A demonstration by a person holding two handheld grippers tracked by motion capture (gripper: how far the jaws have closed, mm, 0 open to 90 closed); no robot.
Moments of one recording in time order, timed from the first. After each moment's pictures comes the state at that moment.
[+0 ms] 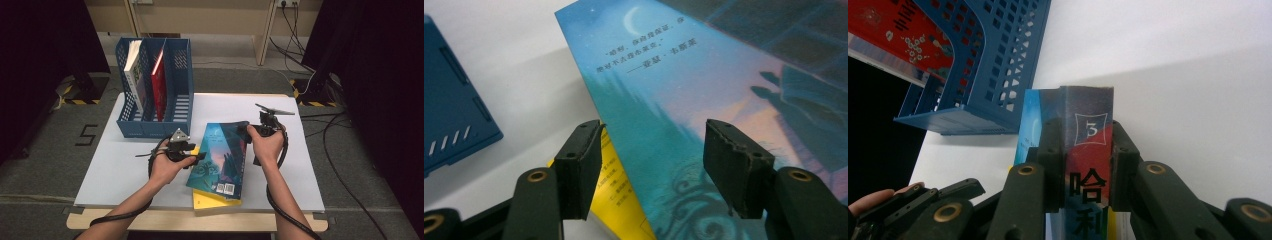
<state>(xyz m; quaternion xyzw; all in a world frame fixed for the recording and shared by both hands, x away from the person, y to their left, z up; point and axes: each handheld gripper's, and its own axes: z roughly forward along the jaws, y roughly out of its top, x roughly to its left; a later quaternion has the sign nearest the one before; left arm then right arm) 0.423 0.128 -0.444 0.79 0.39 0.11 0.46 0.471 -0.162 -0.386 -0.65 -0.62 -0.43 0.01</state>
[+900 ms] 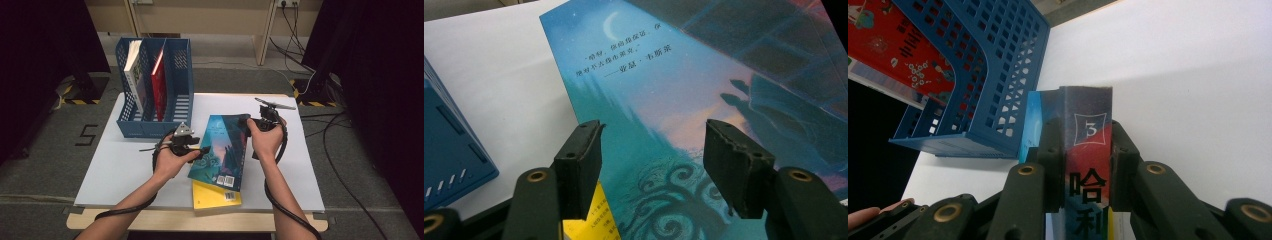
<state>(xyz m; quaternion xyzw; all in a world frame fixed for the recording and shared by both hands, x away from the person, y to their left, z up) 0.433 0.117 -0.429 0.79 0.38 0.11 0.47 0.479 -0.158 -0.373 -0.65 -0.62 -0.45 -0.03</state>
